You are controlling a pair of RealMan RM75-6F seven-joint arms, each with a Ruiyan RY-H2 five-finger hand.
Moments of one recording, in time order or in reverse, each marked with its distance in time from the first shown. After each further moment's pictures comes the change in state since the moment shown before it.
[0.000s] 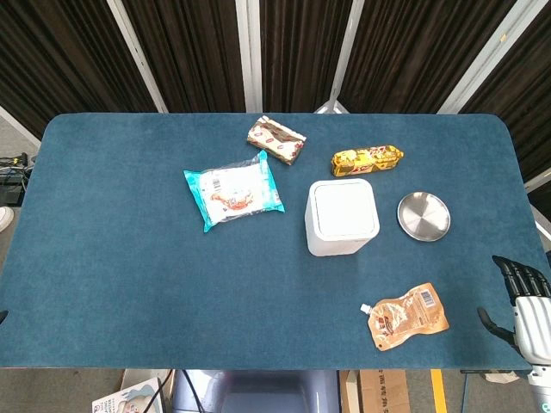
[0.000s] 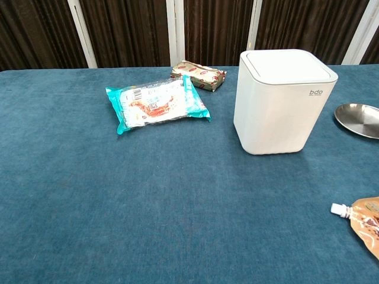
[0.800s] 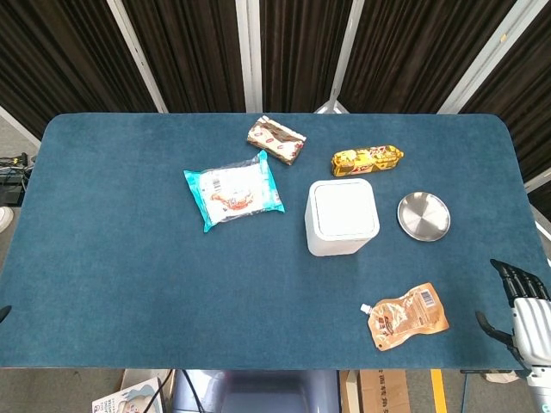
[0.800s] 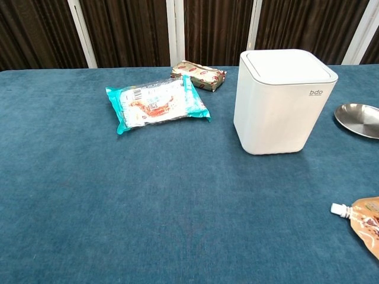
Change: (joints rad) left arm -0.014 -0.021 -0.012 0.001 -0.001 -0.005 0.038; right arm -0.001 0.028 -0.009 -0.048 0.032 -0.039 0.019
